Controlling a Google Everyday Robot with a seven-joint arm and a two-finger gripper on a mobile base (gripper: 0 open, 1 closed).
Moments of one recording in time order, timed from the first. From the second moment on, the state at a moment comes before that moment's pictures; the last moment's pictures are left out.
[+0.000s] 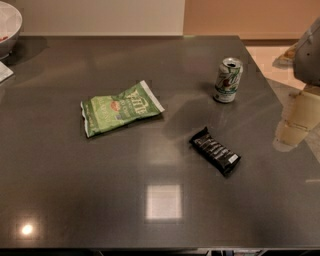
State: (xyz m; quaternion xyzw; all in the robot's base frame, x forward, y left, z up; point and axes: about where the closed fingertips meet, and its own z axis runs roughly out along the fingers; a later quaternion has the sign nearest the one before) arm 0.438 -0.217 0.976 -0.60 0.78 -0.03 0.16
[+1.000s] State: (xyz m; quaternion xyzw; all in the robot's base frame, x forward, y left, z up) arm 0.505 -0.219 0.960 -0.60 0.78 0.00 0.21
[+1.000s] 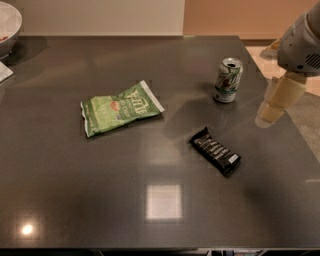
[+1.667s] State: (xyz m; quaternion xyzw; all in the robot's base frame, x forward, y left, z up) arm 0.583 -0.232 0.944 -0.57 0.78 0.00 0.25
